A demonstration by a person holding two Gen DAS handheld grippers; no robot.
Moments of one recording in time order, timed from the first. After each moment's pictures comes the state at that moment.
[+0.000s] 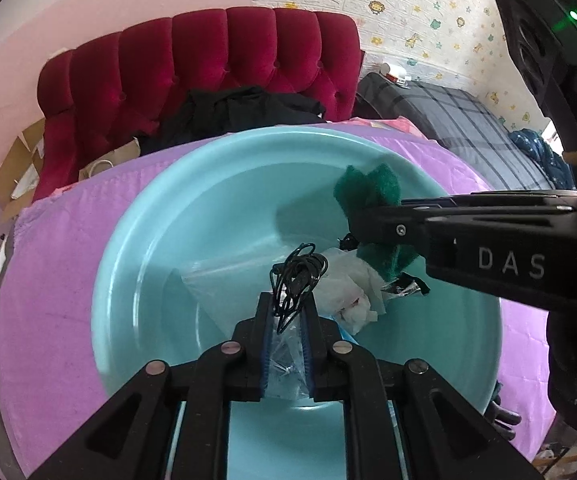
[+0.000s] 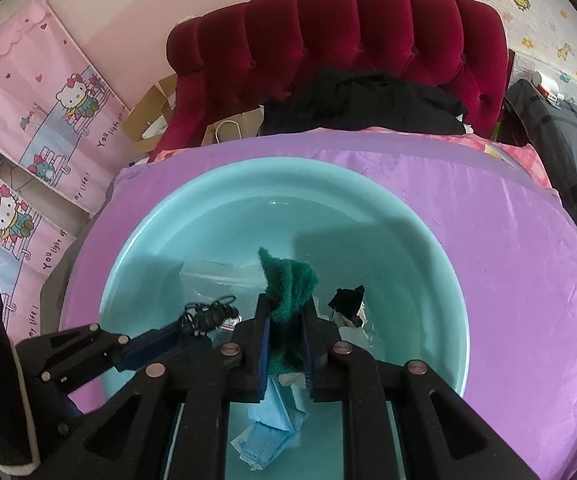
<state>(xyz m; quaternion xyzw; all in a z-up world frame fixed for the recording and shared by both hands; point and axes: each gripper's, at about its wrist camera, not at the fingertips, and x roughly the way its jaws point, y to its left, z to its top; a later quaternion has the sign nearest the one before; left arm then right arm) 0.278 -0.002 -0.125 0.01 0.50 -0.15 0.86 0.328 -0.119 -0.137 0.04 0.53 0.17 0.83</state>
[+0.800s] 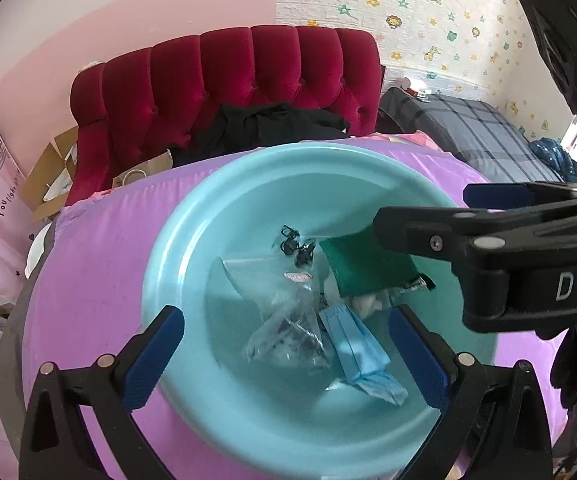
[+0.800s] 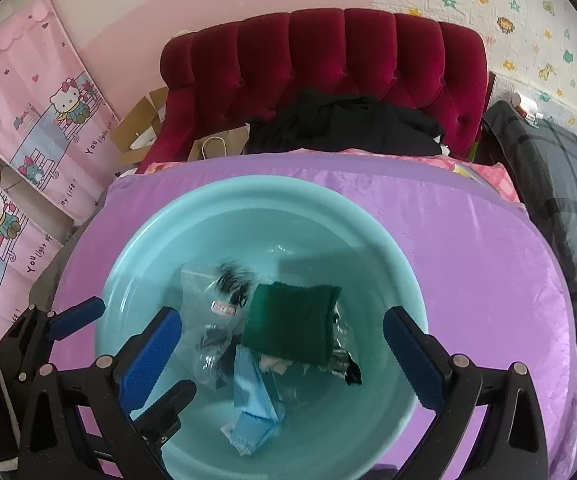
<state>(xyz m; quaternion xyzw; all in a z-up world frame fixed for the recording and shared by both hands) 0.249 0.007 -0.103 0.03 0.47 -0.10 0.88 0.301 -0.125 -0.109 0.00 0.50 0.14 0.85</state>
